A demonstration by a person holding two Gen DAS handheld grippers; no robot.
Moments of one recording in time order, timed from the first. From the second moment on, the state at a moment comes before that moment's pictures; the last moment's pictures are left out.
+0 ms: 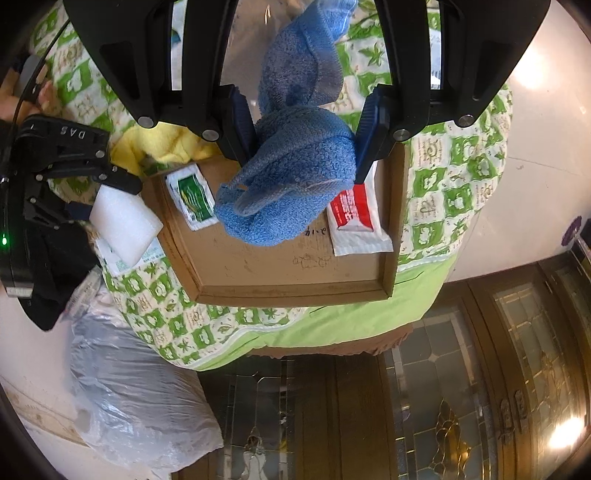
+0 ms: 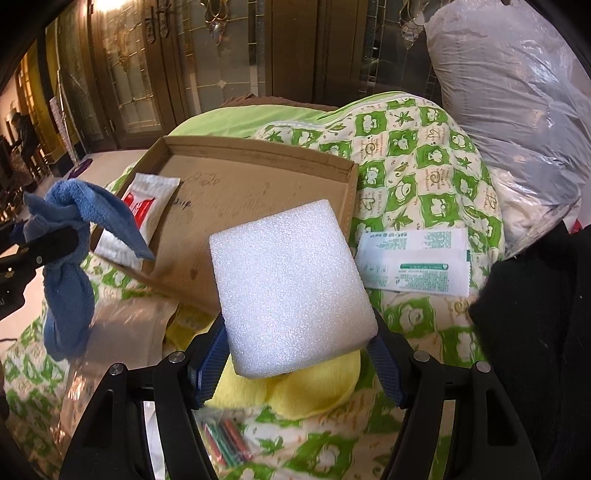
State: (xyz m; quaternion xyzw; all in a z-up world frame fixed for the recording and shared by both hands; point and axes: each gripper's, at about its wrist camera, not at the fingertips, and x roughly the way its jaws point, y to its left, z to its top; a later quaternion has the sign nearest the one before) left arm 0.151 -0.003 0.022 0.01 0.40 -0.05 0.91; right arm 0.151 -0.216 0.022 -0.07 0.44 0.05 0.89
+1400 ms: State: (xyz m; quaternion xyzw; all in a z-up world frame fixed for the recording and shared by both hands) left arm 0.264 -0.012 0.017 -0.03 0.37 -0.05 0.93; right arm 0.248 -0.191 -0.037 -0.04 0.47 0.06 0.88
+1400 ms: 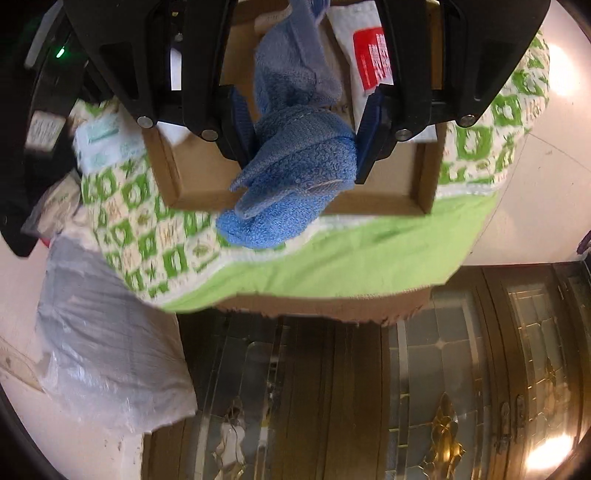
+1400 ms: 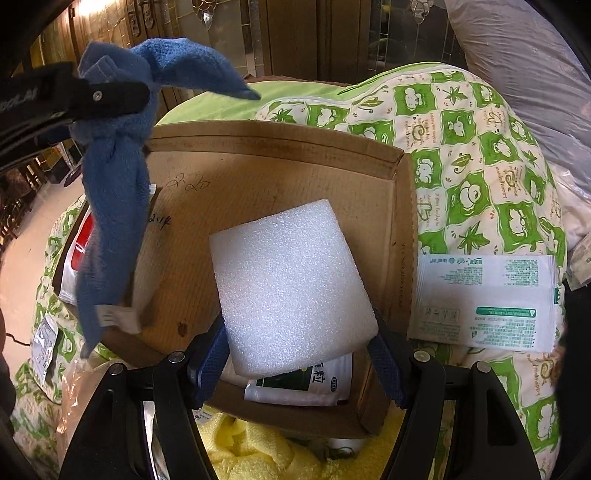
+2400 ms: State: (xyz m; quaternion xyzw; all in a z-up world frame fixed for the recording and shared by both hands) left arm 0.211 -0.016 -0.026 0.06 0.40 -0.02 0.91; right arm 0.240 -0.176 -0.055 -0.06 0.49 0.08 0.86
